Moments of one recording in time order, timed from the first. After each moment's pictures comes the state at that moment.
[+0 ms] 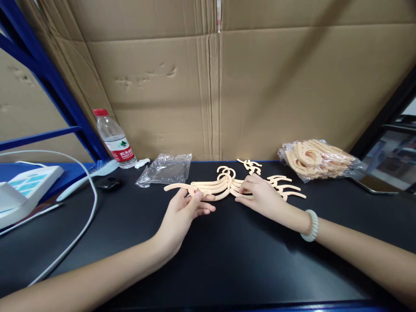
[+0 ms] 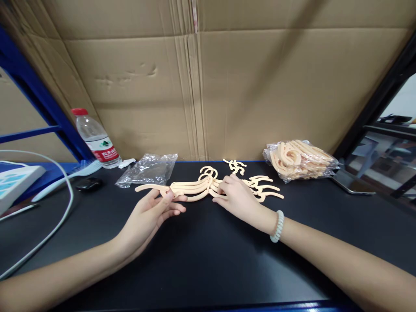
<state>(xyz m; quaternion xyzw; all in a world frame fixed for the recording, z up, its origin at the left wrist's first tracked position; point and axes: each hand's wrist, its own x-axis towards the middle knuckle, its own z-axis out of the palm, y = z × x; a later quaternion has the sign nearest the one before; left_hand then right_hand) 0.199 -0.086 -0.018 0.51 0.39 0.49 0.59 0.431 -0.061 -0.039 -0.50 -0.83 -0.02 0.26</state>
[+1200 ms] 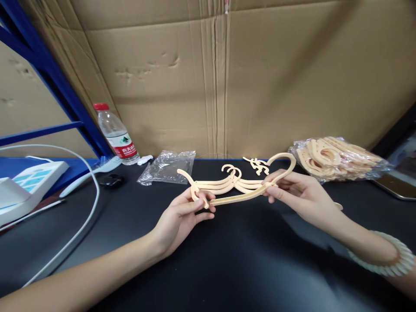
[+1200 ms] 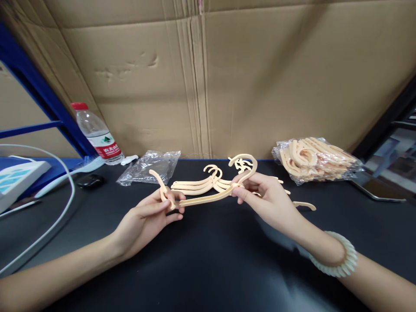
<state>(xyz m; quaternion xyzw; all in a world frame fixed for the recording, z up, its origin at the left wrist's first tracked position) 0.182 -0.074 -0.020 0.46 0.30 0.44 0.71 0.451 -0.096 -0.007 -0.44 -0.68 0.32 0.50</state>
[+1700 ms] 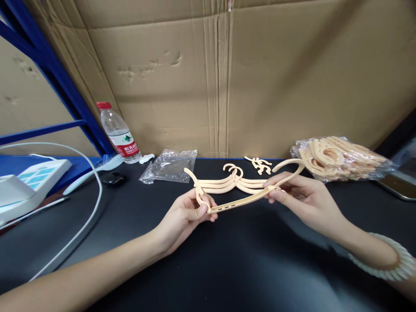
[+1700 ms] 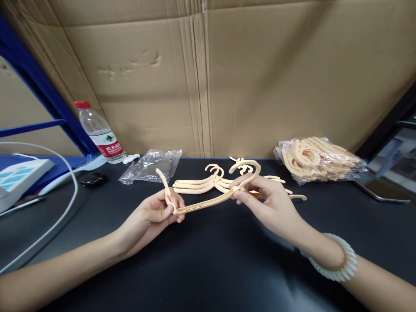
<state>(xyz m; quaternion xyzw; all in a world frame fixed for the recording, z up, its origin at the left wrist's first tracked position) 0.182 -0.073 -0.024 0.49 0.29 0.42 0.71 0.444 -0.102 -0.008 -0.42 -0.71 0.25 0.51</state>
